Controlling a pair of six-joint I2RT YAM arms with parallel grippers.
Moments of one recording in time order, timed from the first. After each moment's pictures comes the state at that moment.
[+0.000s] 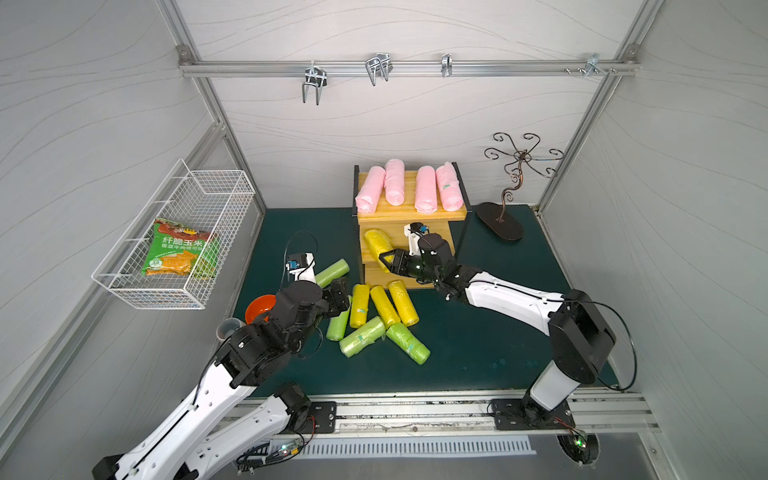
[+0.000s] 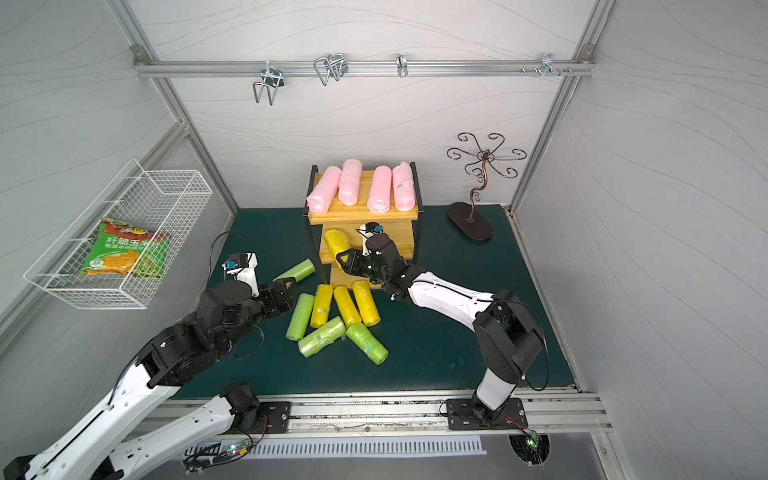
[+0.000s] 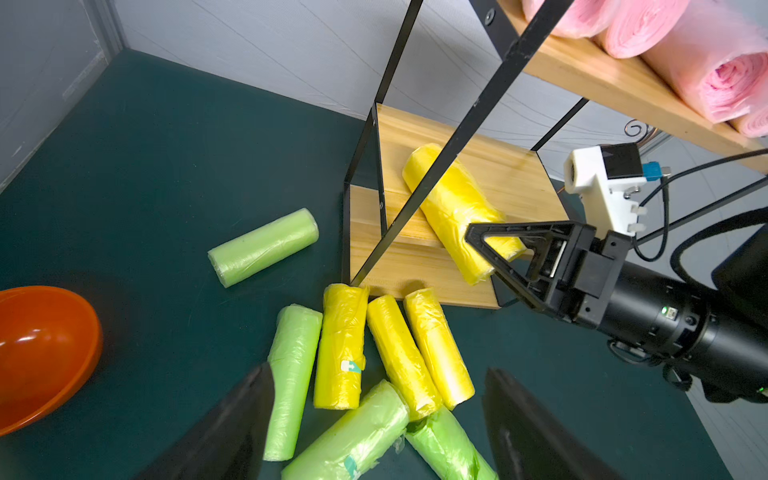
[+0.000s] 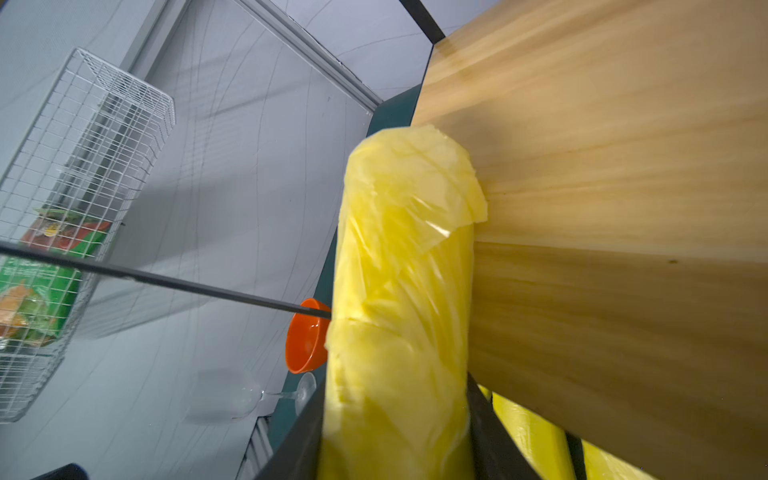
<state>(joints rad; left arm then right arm) -0.70 0.70 0.96 -0.79 -0.45 -0.66 0.86 1.67 1.18 0.12 -0.12 0.77</state>
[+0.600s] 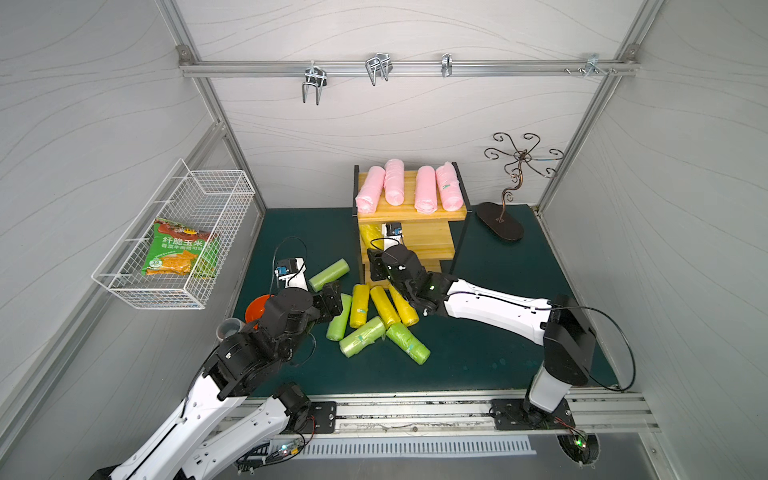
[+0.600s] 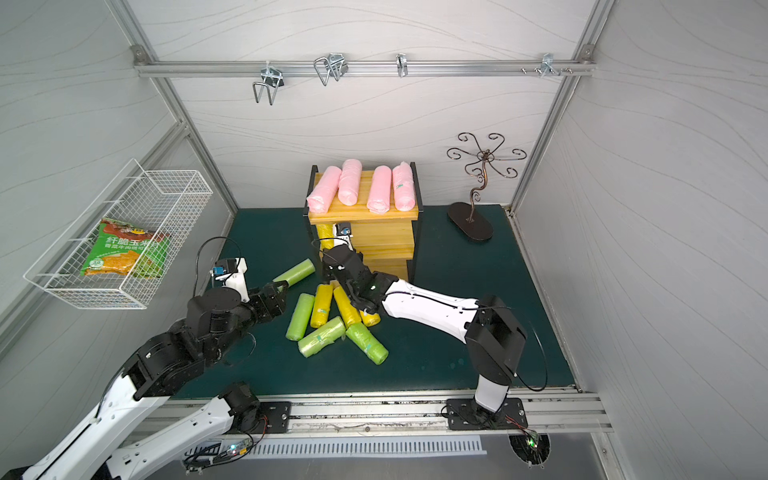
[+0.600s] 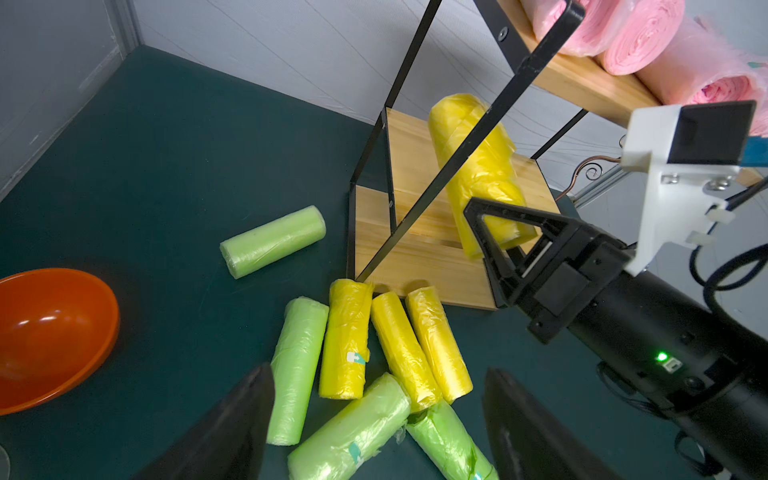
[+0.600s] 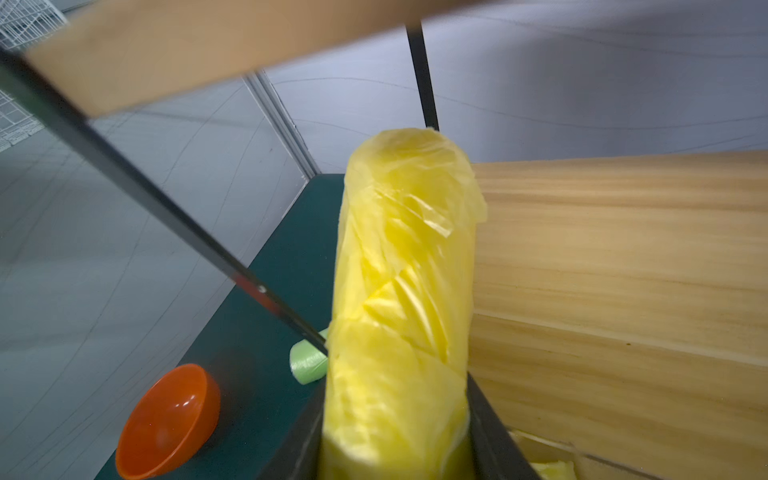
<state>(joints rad) -0.70 0.64 0.96 -0.85 -0.46 -0.68 1.10 1.77 1.41 0.01 0.51 0.46</state>
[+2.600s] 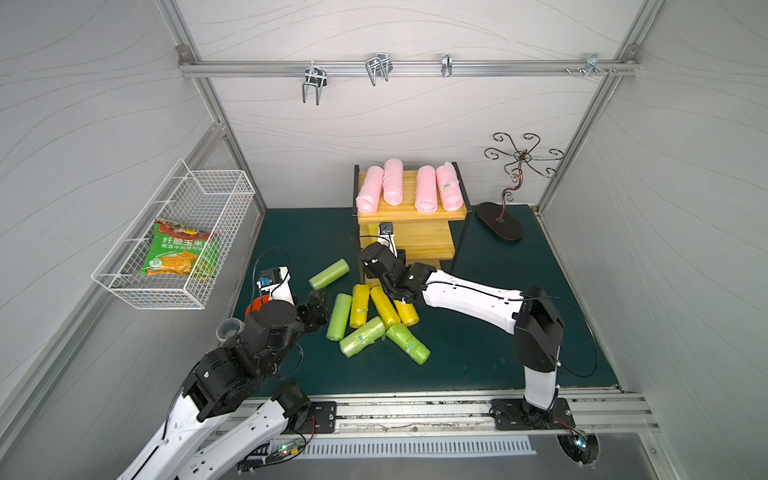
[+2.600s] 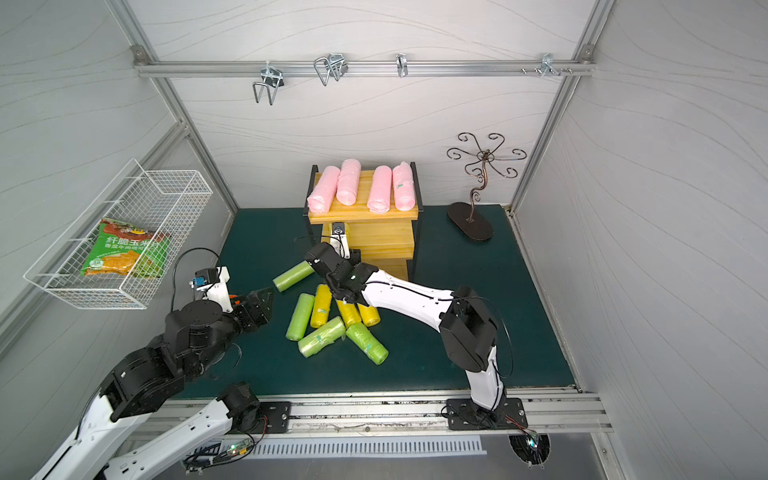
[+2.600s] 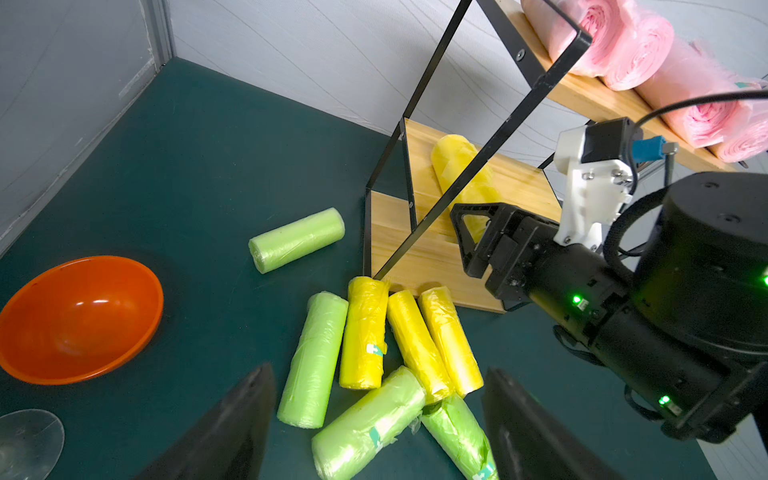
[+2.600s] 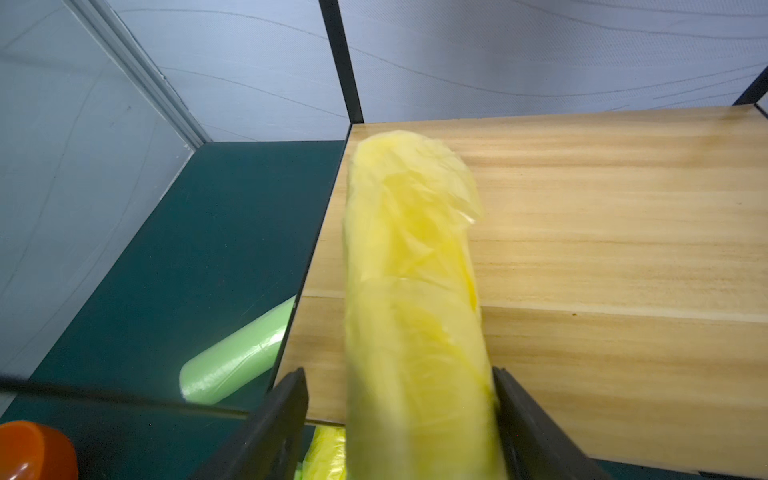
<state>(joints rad) -0.70 0.54 0.96 -0.94 -0.49 -0.69 1.08 1.91 1.62 -0.32 0.66 0.56</state>
